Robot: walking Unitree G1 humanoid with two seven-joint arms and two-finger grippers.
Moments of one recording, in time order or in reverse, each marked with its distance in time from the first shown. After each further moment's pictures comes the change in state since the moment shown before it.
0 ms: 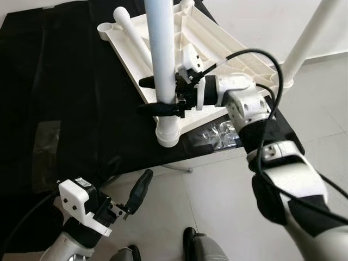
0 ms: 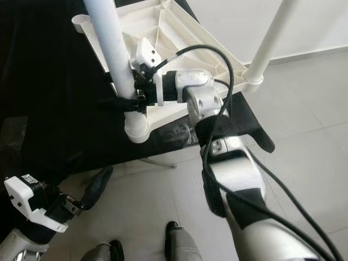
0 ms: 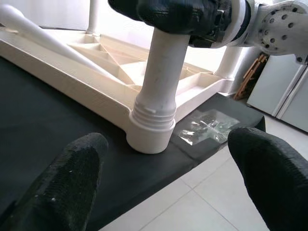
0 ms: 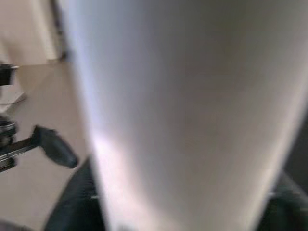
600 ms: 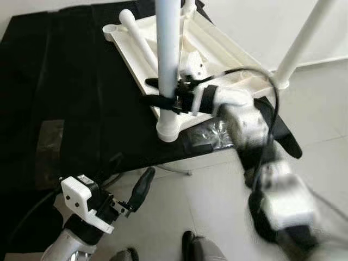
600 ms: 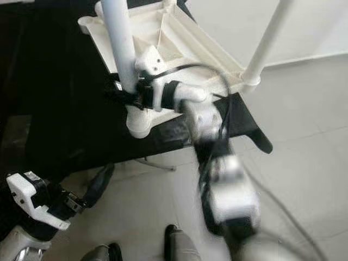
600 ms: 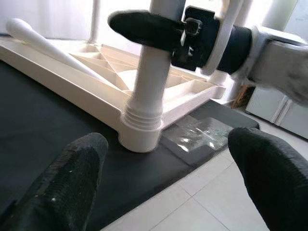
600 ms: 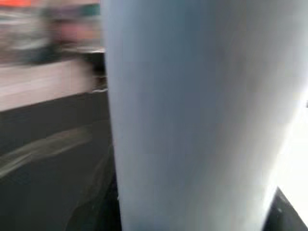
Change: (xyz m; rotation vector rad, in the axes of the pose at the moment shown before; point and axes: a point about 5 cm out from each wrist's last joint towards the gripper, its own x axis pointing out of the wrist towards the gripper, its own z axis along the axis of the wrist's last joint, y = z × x) left arm 0.007 0.001 -0.002 -0.004 -0.004 -0.016; right arm 0.015 0.043 -0.038 0.058 -0.034 -0.886
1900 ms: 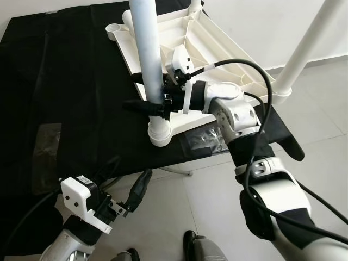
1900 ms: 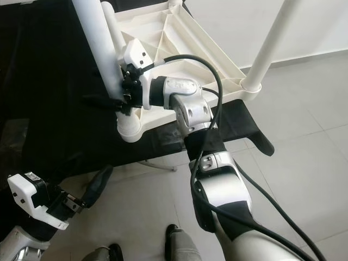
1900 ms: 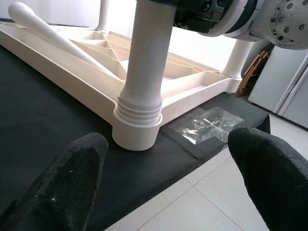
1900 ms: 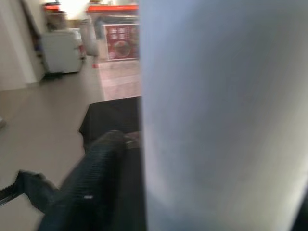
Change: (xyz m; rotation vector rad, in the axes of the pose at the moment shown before) left arm -0.004 0.003 -0.003 -0.004 0.021 0.019; right arm 0.033 -0.011 0.040 0.025 -0.017 0.794
